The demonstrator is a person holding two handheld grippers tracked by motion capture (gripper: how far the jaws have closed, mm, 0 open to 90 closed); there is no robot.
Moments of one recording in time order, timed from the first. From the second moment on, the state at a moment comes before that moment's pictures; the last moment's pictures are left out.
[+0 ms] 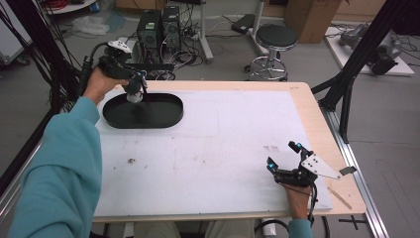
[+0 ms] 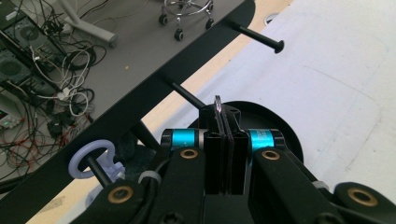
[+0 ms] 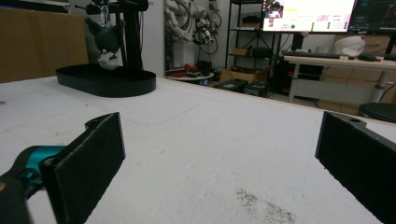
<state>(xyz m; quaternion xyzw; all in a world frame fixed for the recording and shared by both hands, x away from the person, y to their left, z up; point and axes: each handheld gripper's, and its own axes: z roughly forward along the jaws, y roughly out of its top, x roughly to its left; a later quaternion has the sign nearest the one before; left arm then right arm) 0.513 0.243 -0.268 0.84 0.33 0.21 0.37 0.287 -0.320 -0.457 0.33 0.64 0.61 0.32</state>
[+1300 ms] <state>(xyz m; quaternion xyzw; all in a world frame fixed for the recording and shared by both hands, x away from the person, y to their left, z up) 0.521 0.244 -0.271 0.83 0.34 0.22 0.38 0.287 -0.321 -0.457 0.33 0.64 0.61 0.33</state>
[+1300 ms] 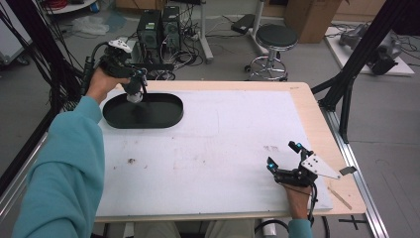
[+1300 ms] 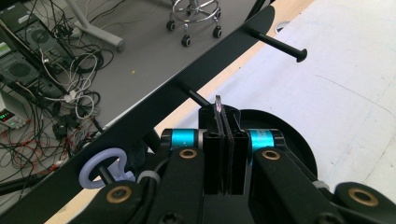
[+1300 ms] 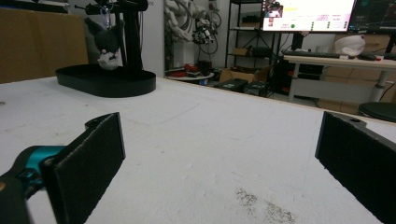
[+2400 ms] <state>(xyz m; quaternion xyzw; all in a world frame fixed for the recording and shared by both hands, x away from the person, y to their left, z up) 0.519 0.248 -0.272 0.78 0.36 0.30 0.40 0.287 -0.320 -0.457 0.33 0.64 0.61 0.33</state>
